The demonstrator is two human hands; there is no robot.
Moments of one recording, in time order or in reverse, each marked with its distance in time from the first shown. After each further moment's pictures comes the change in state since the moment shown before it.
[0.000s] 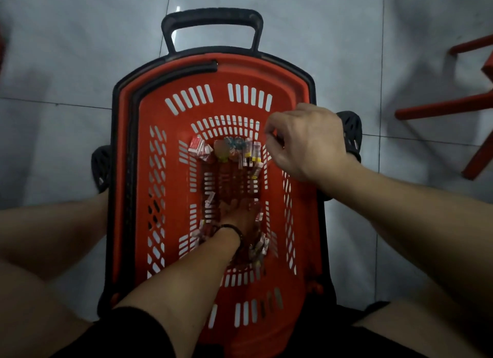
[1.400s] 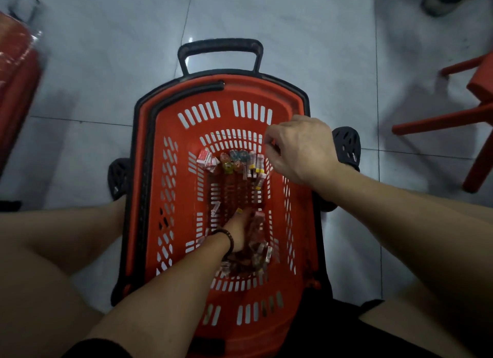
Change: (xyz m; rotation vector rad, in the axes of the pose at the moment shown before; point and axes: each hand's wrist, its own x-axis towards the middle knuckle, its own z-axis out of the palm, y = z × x) left_hand -0.032 -0.007 -0.016 -1.105 -0.076 -0.156; right_hand 0.000 -0.003 -0.003 -0.088 -0.015 -0.045
